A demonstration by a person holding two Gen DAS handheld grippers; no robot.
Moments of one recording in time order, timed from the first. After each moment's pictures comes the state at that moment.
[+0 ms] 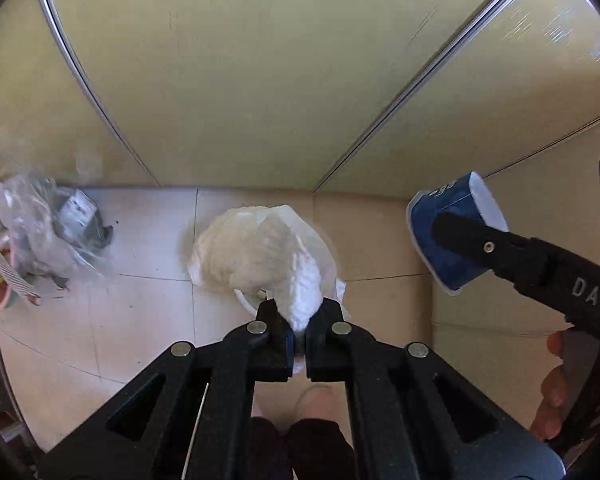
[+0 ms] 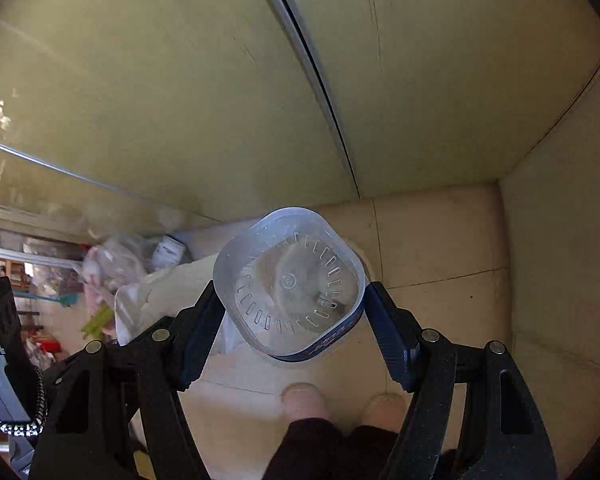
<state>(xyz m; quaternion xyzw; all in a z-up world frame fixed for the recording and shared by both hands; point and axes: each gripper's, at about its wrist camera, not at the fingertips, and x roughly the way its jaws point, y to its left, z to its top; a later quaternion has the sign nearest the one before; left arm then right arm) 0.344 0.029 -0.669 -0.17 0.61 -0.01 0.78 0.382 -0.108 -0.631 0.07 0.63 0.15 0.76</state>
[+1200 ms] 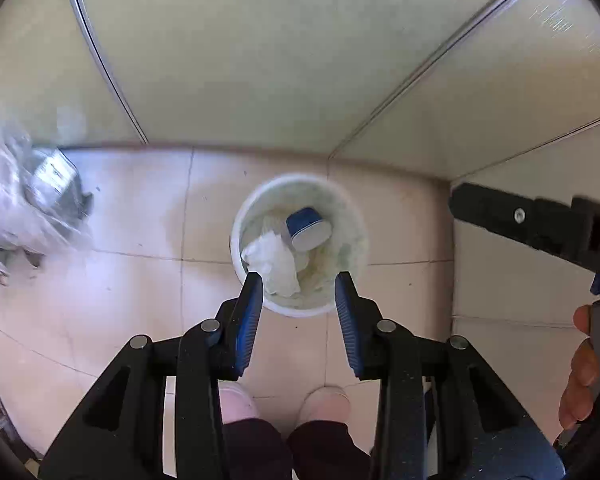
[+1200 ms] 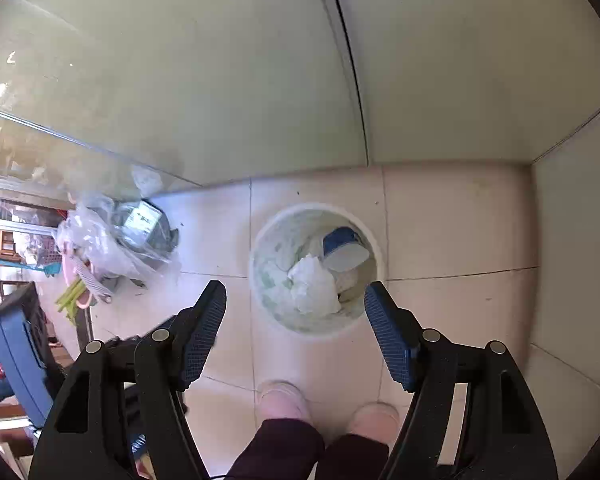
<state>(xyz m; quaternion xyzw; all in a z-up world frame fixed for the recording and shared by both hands) 0.333 0.037 -0.708 -0.18 0.62 -0.01 0.76 0.386 -0.097 -0.648 0.04 0.66 0.17 0.73</state>
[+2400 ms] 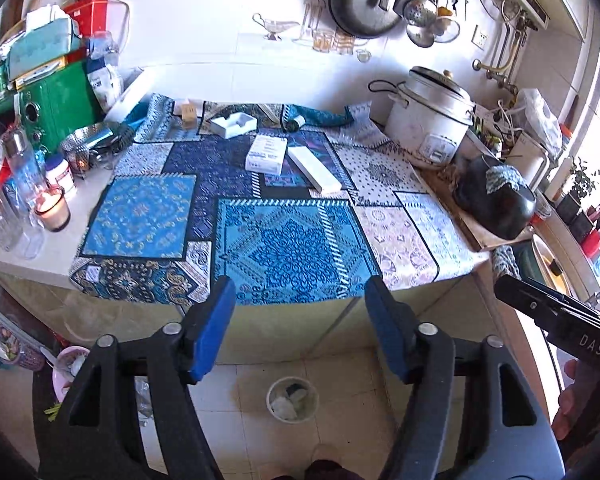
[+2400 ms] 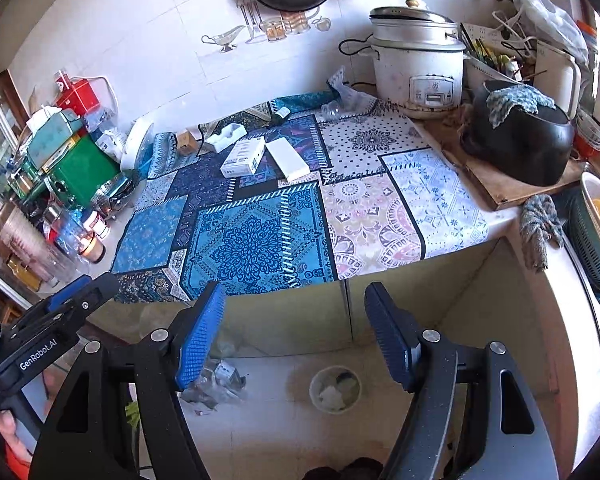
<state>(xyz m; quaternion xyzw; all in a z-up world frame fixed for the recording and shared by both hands) 0.327 0.113 -0.129 -0.11 0.37 -0.02 0.92 0.319 -0.087 -0.132 0.07 0.41 0.12 0.90</state>
